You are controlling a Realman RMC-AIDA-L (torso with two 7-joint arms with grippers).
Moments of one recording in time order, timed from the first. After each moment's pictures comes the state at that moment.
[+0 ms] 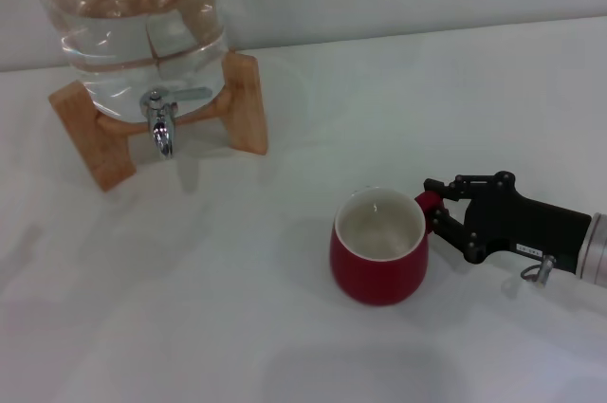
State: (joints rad) left arm -0.12 -2.05 0.65 0.77 -1.78 -1.61 1.55; right arm 0.25 2.01 1.80 0.50 -1.10 1.19 -2.41
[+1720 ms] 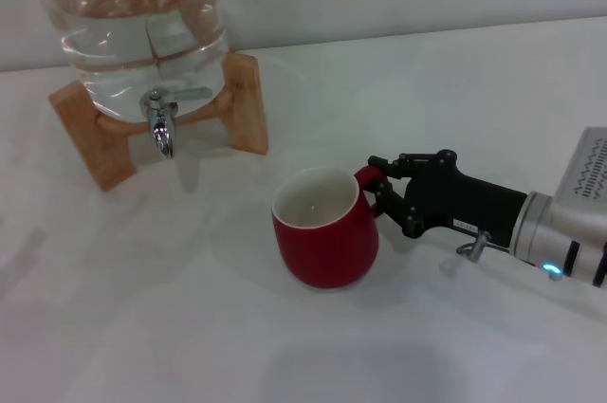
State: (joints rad) left arm -0.12 -2.05 0.65 0.77 -1.77 -1.63 1.54; right arm 0.33 2.01 1.44 0.49 -0.66 1.06 -2.46
